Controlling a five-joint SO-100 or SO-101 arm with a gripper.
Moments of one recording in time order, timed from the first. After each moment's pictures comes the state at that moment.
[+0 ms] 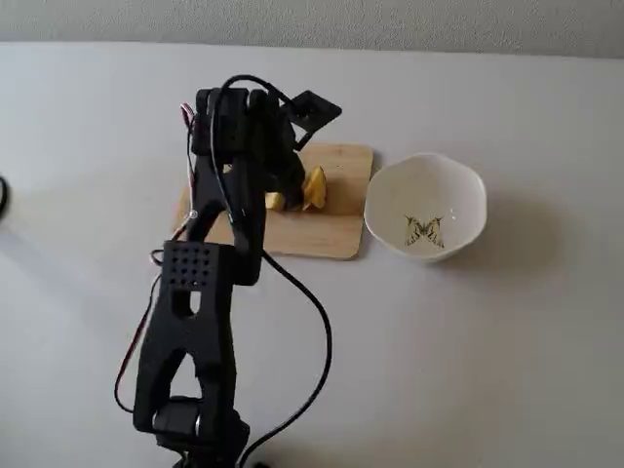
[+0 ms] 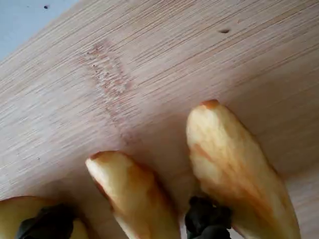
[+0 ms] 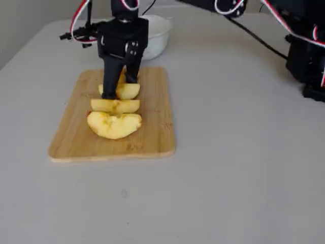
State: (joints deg) arm -18.5 22.0 -1.5 101.8 -57.9
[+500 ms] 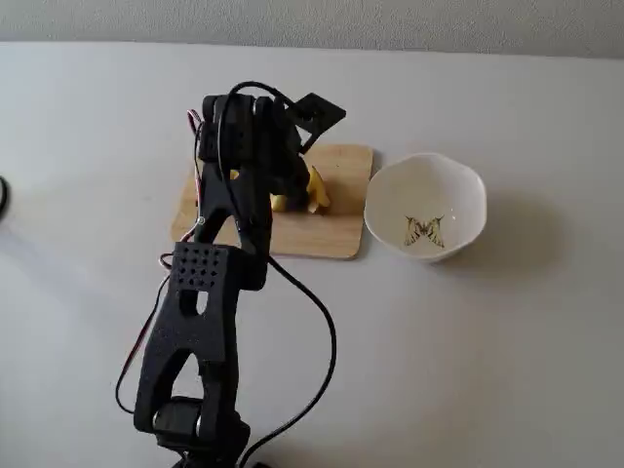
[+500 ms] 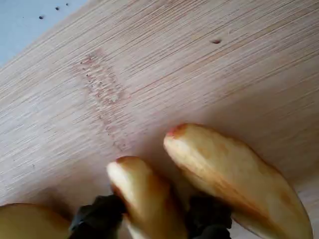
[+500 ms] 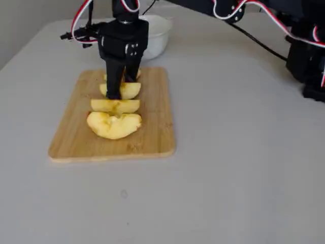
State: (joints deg) arm -16.7 20.6 -3.2 102.0 -58.5
